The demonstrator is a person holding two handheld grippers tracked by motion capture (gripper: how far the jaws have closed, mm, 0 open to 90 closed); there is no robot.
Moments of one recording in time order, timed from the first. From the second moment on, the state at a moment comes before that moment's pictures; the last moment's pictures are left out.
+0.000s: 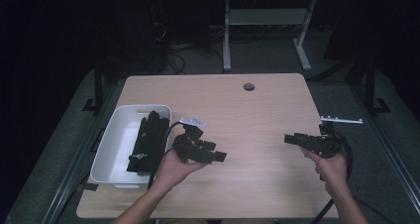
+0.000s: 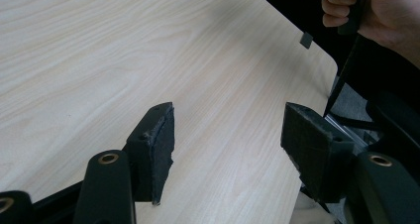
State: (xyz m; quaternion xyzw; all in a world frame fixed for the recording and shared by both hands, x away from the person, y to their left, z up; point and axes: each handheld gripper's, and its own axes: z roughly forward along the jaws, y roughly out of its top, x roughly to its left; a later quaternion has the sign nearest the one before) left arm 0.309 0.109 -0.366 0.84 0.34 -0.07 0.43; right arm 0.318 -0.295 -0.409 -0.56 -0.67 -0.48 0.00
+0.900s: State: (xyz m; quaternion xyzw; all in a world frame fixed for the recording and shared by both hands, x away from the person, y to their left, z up) left arm 0.294 0.097 -0.393 0.84 0.32 -0.06 0.43; right arm 0.289 -0.315 -0.432 -0.57 -0.68 -0.47 -0.02
